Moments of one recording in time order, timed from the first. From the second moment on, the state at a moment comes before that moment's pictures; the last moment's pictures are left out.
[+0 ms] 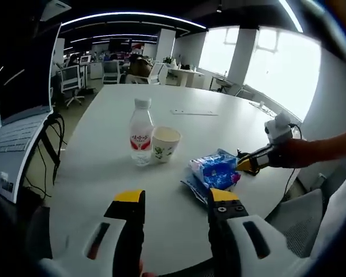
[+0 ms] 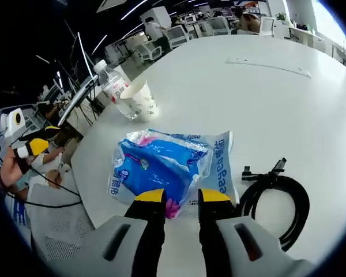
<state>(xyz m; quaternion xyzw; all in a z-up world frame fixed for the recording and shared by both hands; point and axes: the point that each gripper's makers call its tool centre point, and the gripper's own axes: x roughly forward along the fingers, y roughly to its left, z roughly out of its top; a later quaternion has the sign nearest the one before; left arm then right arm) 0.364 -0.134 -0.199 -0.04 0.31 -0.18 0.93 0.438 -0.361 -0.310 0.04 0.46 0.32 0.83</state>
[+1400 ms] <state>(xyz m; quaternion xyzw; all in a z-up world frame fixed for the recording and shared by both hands) 0.358 -0.154 -0.196 -0.03 0.32 -0.19 0.93 0.480 -0.418 -0.270 0.12 0.40 0.26 0.87</state>
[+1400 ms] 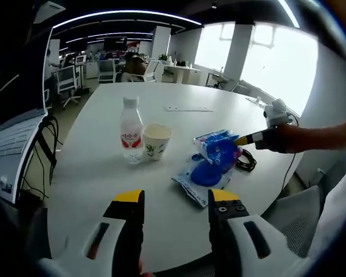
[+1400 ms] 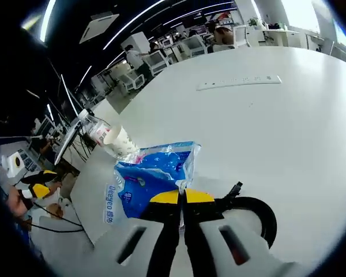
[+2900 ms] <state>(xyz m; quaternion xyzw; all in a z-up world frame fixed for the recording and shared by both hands) 0.359 -0.187 -0.196 -0.03 0.33 -0.18 0.92 0.545 -0.558 -0.243 0.12 0.37 0.19 0.90</state>
